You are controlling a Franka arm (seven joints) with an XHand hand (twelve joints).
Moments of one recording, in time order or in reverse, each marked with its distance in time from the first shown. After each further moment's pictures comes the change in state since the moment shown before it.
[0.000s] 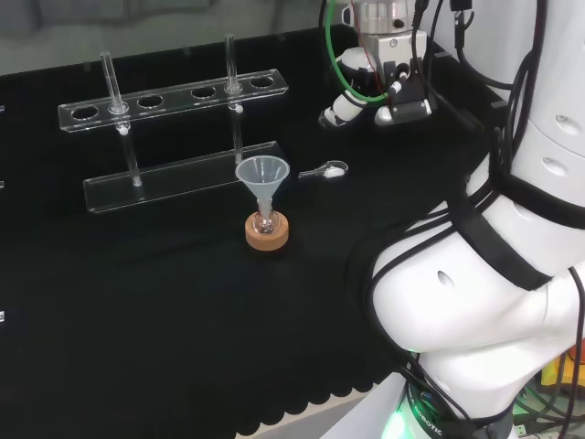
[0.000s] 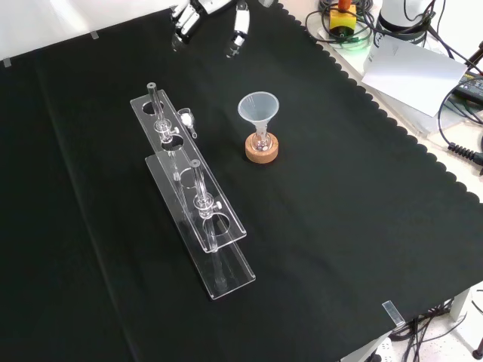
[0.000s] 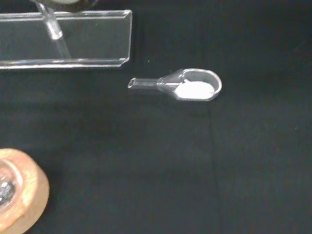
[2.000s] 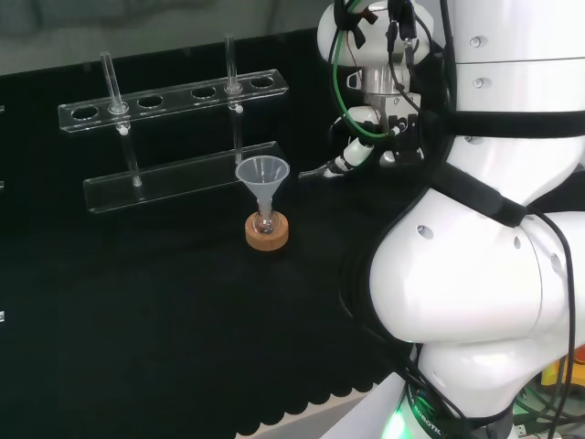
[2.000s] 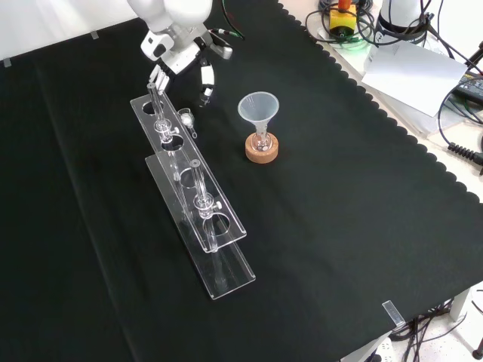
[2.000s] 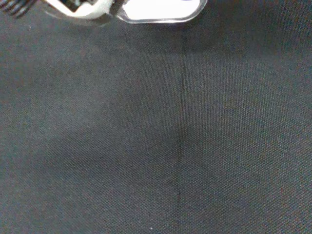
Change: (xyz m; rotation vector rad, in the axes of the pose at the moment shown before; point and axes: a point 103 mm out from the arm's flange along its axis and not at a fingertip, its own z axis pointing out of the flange) arm -0.054 0.122 0.134 0.113 0.108 -0.126
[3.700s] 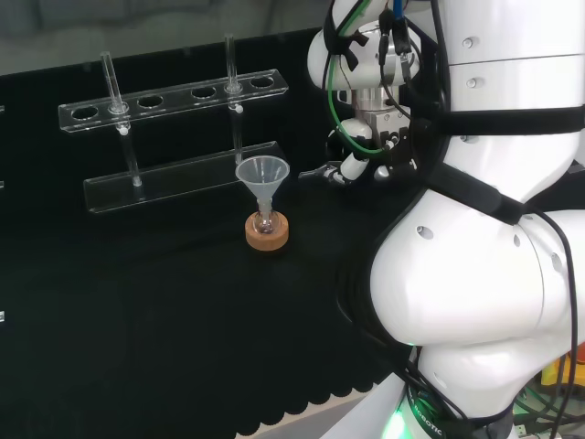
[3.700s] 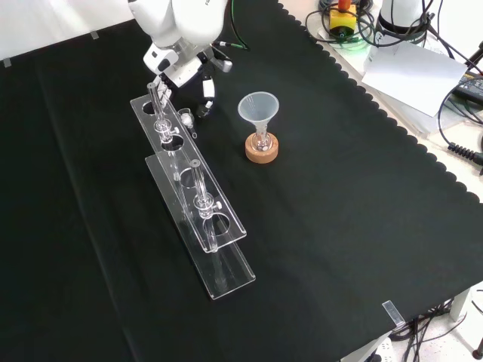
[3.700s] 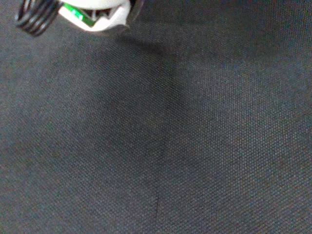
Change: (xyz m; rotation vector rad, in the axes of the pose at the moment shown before) arm 0.000 0.019 0.024 -0.039 -0.093 -0.021
